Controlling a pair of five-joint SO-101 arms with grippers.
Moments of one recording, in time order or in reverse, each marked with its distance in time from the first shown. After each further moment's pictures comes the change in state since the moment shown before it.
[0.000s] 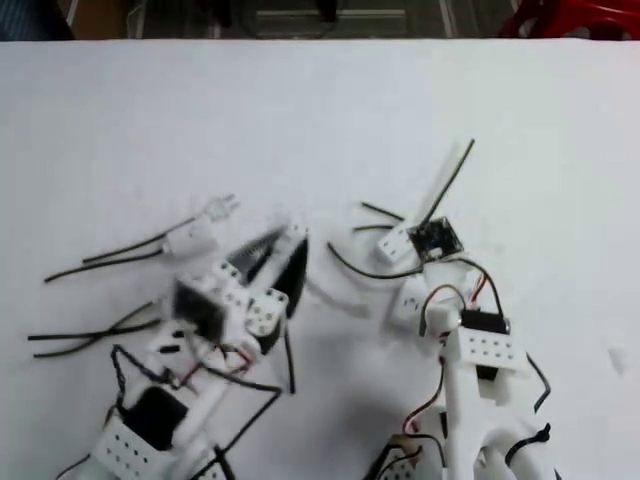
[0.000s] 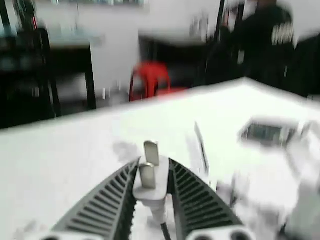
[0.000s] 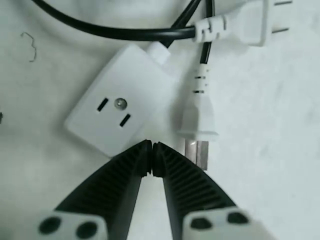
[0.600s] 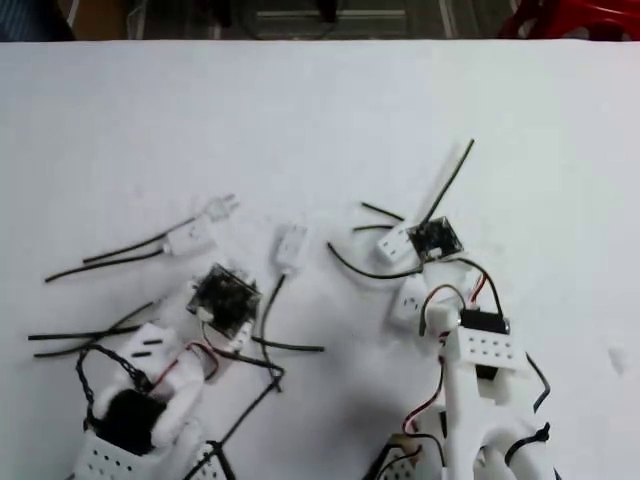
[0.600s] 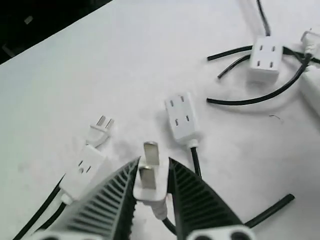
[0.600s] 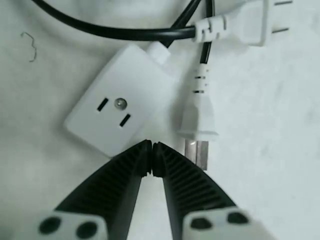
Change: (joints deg) left arm -12.5 0.0 -9.0 36.9 -19.0; right arm 0.0 0.0 0.0 0.0 0.0
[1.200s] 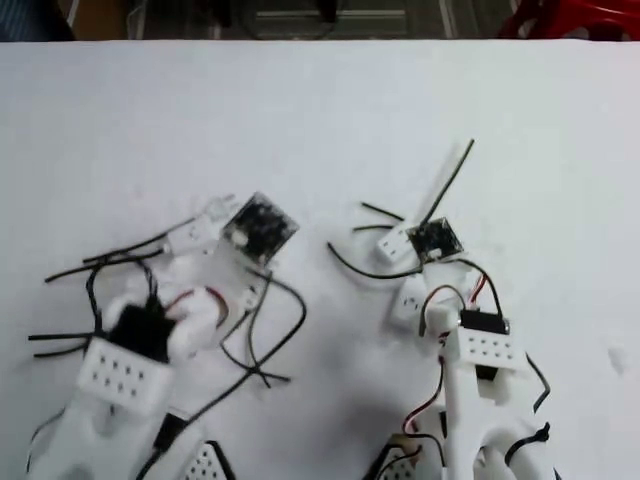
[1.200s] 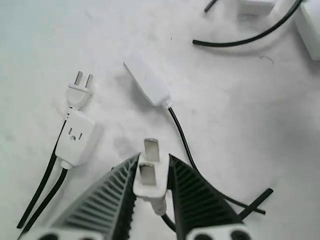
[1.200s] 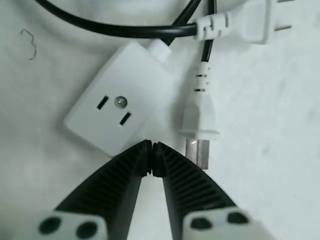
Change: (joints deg) left arm 0.1 48.0 -32.3 8.7 -5.3; right arm 0.0 0.0 0.2 0.0 0.0
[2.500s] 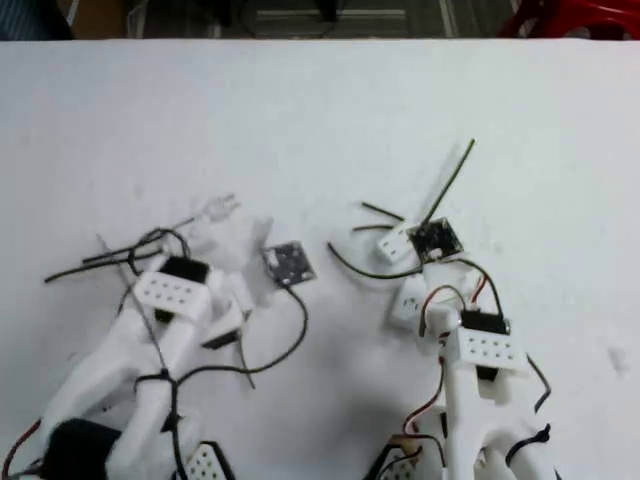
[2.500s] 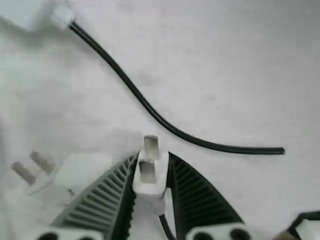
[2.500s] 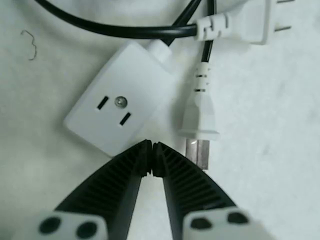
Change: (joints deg) left arm -6.9 31.2 5.5 -7.7 -27.6; right arm 0.0 0.0 0.0 0.0 0.0
